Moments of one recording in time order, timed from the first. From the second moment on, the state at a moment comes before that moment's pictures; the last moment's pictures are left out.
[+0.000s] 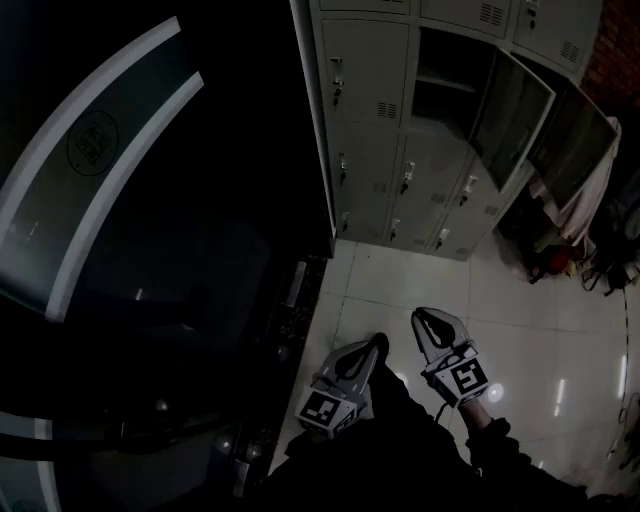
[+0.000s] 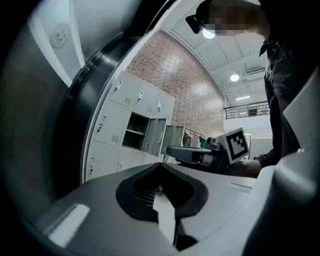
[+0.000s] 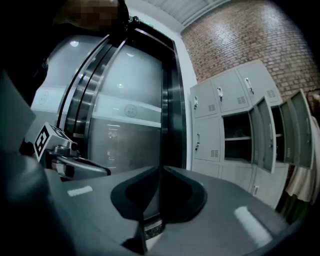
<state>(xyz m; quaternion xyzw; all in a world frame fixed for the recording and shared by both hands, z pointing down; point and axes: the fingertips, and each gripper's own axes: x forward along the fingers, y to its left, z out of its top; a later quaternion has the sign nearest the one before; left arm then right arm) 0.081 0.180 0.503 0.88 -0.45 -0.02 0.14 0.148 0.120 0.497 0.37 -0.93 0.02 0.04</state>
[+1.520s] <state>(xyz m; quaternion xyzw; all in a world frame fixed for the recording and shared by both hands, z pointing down) -0.087 -0.287 0.496 0.90 -0.40 -0.04 0.16 -0.084 -0.619 0.430 0.51 -0.85 -0.05 0.09</state>
